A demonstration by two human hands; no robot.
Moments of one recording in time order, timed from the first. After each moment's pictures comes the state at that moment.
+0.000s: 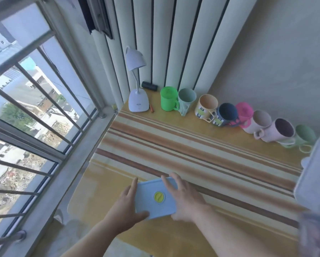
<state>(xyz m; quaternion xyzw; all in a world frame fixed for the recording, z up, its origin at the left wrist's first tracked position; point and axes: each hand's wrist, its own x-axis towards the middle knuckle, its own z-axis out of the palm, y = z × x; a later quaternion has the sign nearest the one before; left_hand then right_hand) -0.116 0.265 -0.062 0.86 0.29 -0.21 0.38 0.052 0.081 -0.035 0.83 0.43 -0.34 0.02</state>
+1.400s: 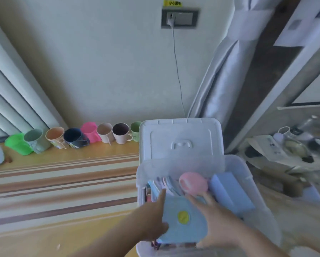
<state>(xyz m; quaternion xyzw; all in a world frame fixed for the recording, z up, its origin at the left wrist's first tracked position) 0.103 -0.299 0.124 0.90 -0.05 -0.37 0.21 0.117 -0.548 0.115 0.92 0.21 -0.29 -0.17</state>
